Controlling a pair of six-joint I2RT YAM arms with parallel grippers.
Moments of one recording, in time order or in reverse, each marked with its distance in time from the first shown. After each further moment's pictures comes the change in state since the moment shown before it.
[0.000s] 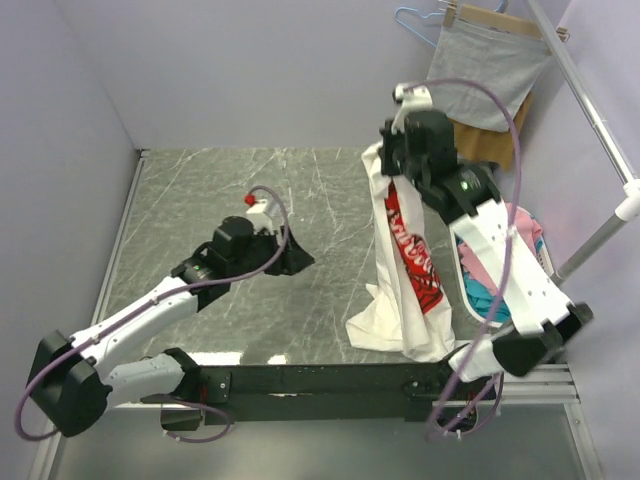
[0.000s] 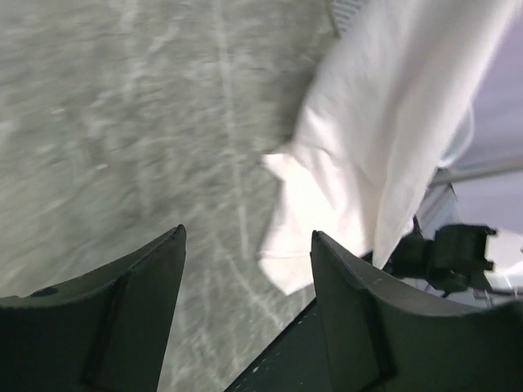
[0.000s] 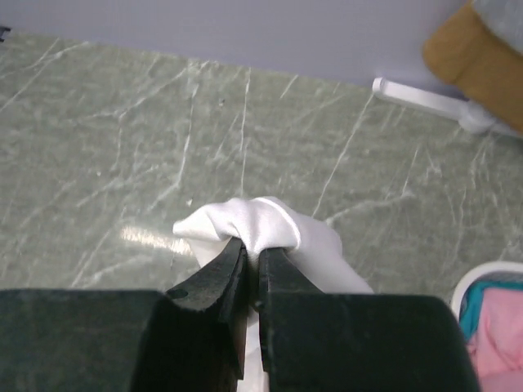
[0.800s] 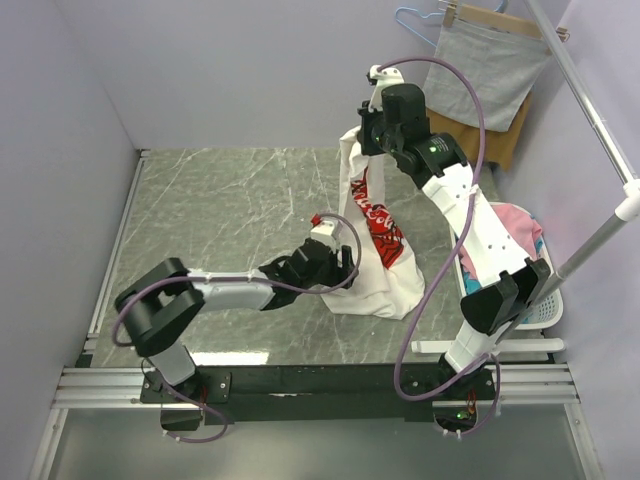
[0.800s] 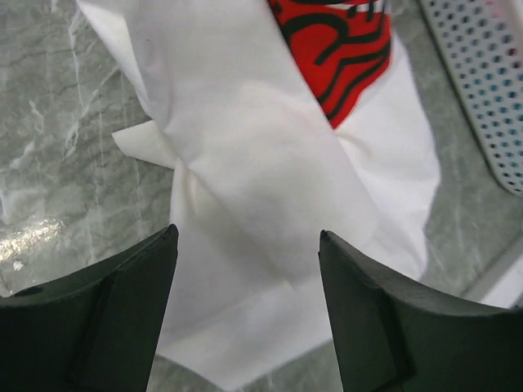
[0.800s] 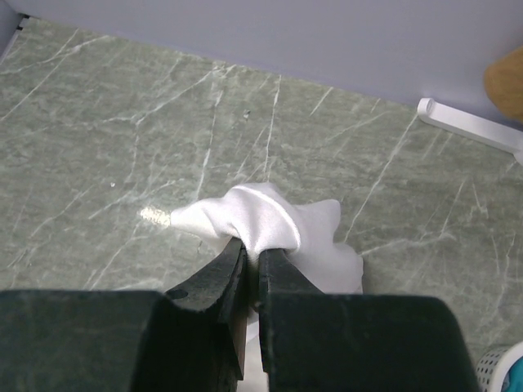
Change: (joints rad) left arm -0.323 0.560 0.077 0.451 -0.394 0.059; right arm -0.066 0.323 0.298 -0.002 -0.156 -0.023
